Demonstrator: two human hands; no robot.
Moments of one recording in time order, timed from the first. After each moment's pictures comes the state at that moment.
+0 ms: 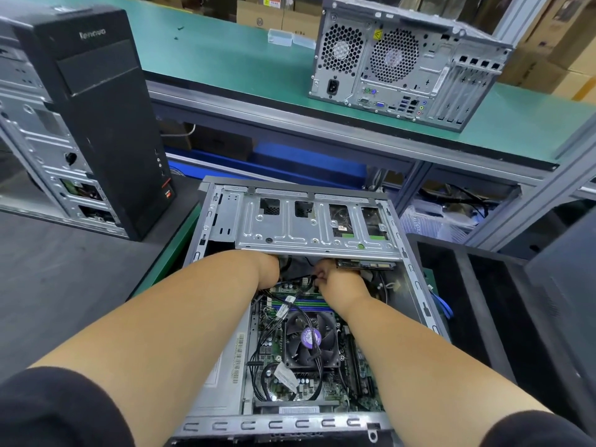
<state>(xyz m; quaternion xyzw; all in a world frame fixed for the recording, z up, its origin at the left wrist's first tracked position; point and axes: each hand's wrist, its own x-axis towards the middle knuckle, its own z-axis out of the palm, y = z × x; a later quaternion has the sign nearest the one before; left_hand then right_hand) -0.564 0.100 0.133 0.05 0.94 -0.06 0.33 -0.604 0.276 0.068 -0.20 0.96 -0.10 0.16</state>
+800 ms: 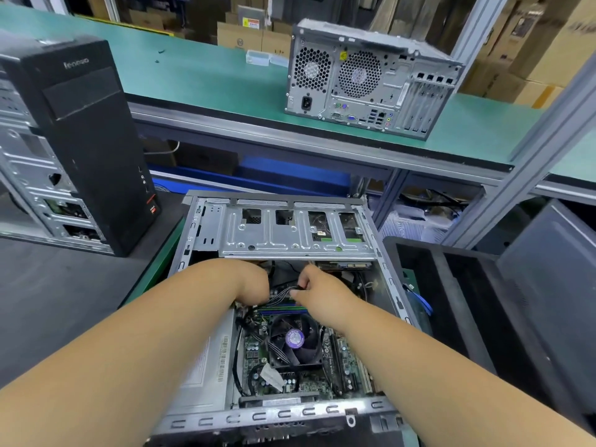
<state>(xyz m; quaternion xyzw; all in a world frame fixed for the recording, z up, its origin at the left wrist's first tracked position) -0.539 0.116 0.167 0.05 0.94 -0.02 0.35 -0.548 0.279 0.132 -0.14 0.91 -0.32 0.22</state>
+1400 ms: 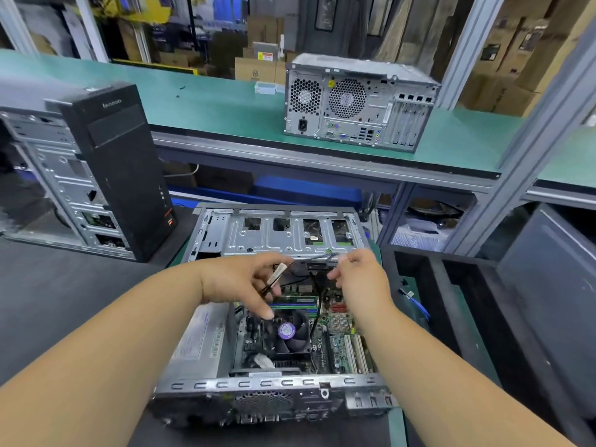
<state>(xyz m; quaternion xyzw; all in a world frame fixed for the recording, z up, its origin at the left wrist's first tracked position) -0.483 0.103 0.204 0.06 0.82 0.49 0.28 -0.527 0.330 0.177 0.04 0.83 -0.56 0.02</state>
